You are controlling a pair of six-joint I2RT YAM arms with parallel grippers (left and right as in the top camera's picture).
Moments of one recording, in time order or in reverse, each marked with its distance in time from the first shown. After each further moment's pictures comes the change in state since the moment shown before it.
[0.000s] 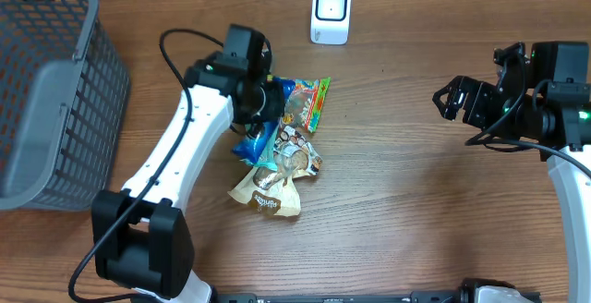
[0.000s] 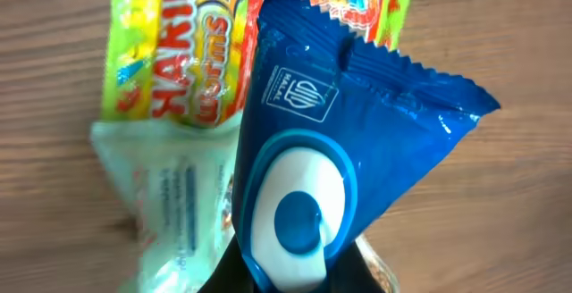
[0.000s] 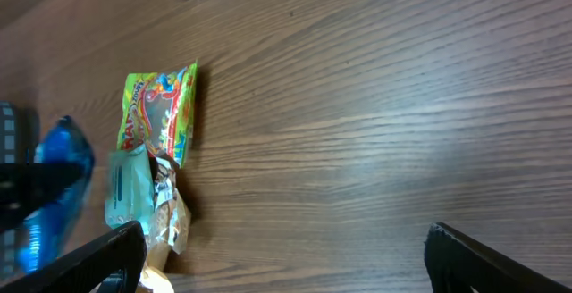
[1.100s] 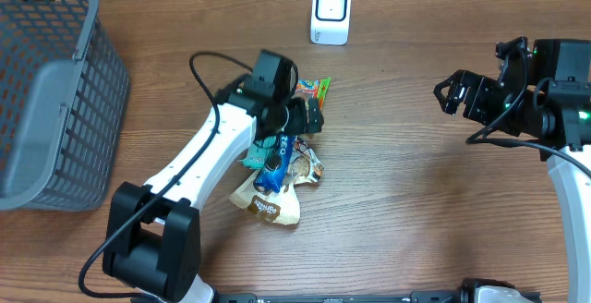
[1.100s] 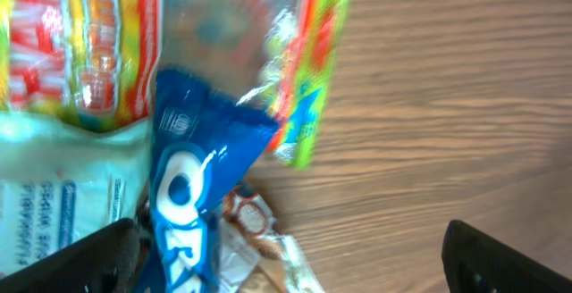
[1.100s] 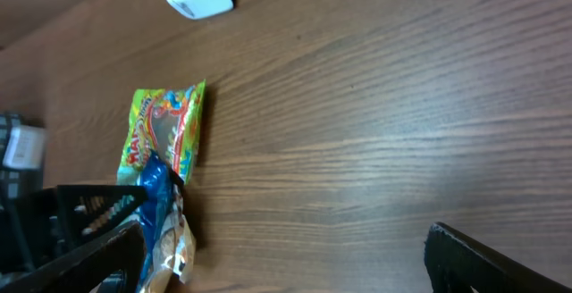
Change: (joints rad) left arm -0.108 0.000 -0.120 0.167 0.018 -0.115; right arm 0.000 0.000 0.000 0.062 0.000 0.000
